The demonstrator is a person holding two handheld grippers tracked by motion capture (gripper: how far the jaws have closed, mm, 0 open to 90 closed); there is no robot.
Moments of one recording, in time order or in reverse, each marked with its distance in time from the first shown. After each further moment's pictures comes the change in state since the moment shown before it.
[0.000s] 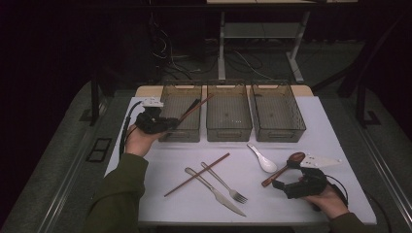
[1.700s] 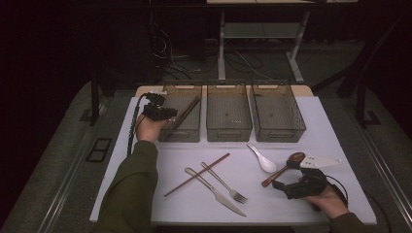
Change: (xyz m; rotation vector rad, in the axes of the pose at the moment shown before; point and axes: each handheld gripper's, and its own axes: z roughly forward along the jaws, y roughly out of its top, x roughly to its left) left arm 0.050 0.008 0.054 0.061 0.176 -0.185; right arm 0.000 0.000 0.000 0.001 0.008 -0.007
